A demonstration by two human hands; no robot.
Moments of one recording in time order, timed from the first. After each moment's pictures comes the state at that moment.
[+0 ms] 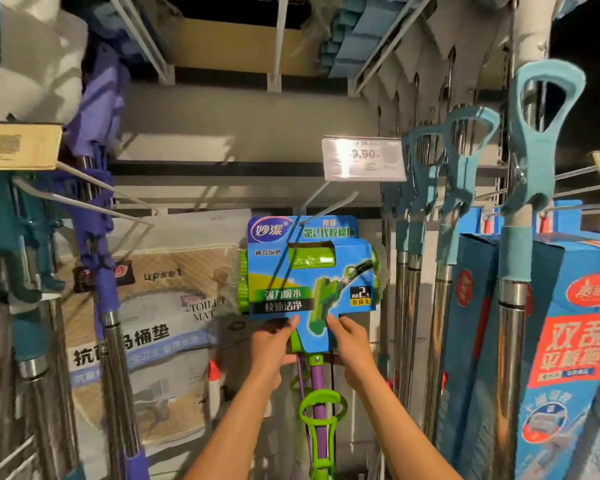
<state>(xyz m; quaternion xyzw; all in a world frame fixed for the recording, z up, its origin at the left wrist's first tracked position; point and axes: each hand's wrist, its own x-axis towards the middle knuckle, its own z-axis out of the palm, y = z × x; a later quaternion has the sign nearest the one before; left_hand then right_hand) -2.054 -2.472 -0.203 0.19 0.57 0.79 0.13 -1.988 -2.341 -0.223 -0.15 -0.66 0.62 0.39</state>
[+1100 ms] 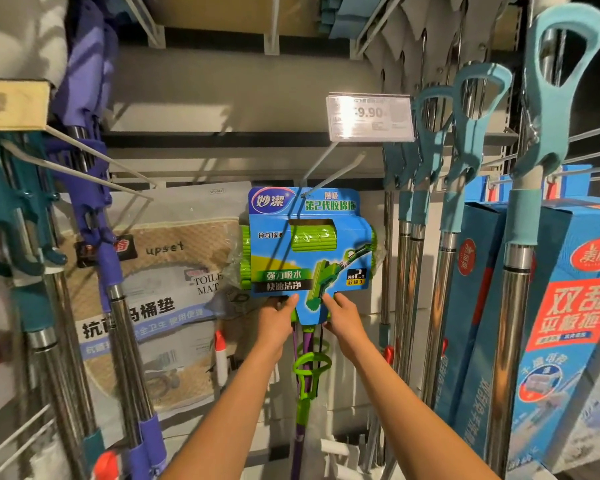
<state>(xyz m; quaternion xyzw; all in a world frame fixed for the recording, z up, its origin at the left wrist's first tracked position) -2.078 -2.463 -0.229 0.21 0.61 0.75 0.12 -2.015 -2.339 -0.245 -0.18 -0.66 0.64 0.34</state>
